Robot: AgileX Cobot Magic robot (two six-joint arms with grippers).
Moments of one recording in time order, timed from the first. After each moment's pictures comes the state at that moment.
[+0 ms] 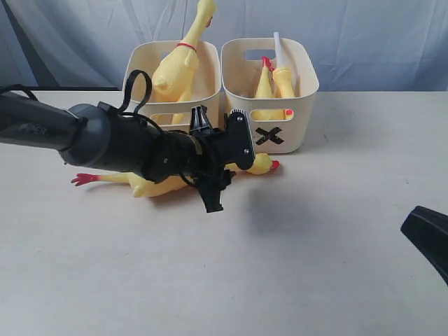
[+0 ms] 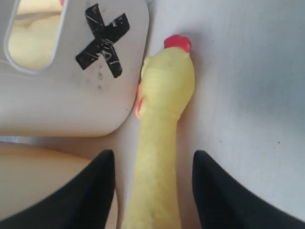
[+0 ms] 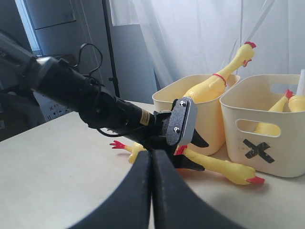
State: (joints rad) left arm -0.66 2.04 -1.16 -0.07 -0.08 0.95; right arm 0.49 0.21 -0.08 1.74 0.26 -1.59
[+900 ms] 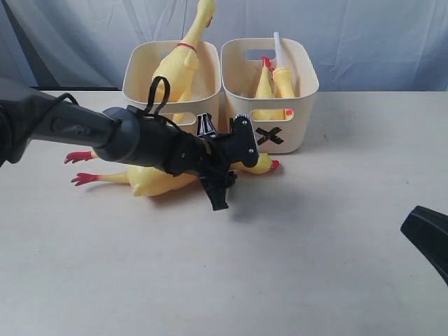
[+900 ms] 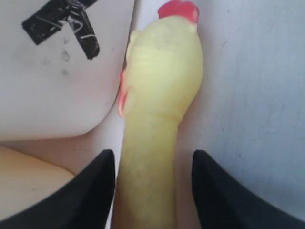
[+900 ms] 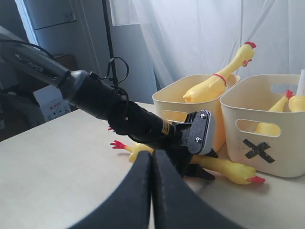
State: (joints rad) left arm -0.63 2.21 -1.33 -0.10 0.01 0.95; right arm 0.49 0.21 -0.08 1.74 0.26 -1.59
